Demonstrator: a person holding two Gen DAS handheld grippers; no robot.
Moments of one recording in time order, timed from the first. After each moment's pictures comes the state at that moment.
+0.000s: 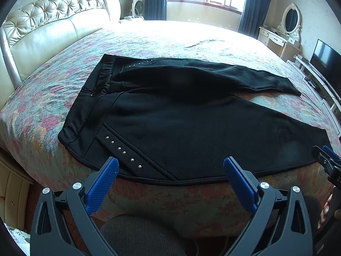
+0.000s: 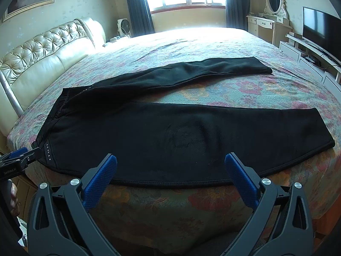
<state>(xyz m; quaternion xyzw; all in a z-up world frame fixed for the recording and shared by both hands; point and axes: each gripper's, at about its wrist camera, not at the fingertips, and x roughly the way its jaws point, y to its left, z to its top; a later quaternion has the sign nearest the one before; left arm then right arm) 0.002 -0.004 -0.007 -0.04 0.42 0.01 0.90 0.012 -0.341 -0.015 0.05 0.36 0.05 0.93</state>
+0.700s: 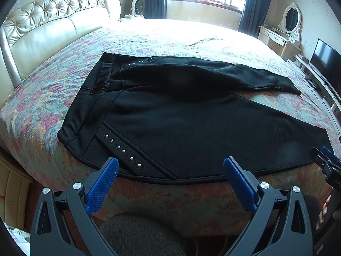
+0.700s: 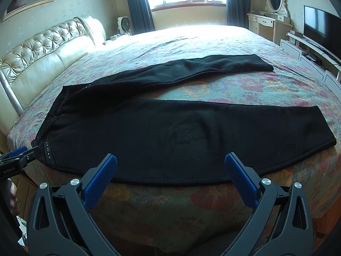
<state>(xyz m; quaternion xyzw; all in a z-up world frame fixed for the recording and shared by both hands) 0.002 -0.005 -0.008 -0.04 0.43 0.01 0.90 0.013 -0.337 -0.020 0.05 0.37 0.05 0.93</state>
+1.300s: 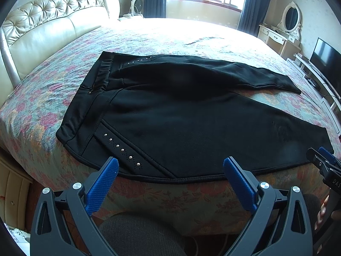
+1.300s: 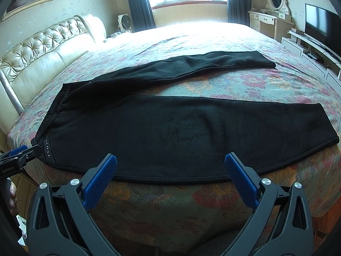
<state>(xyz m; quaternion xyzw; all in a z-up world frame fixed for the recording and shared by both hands) 0.003 -0.004 -0.011 -0.04 0.43 0.01 0.90 0.016 -0.334 -0.027 0.05 0.38 0.05 0.92</state>
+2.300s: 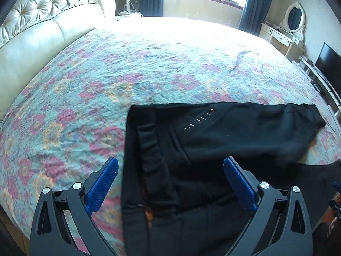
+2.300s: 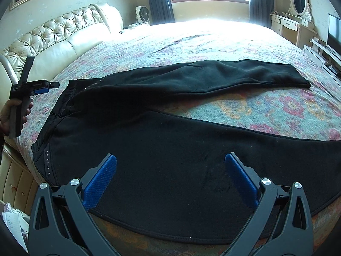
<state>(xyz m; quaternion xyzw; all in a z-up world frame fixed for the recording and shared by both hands) 0.244 0.184 0.002 -0.02 0.45 -0.01 0.89 0.105 -0.290 -0.027 0.02 0.39 0.11 0.91</state>
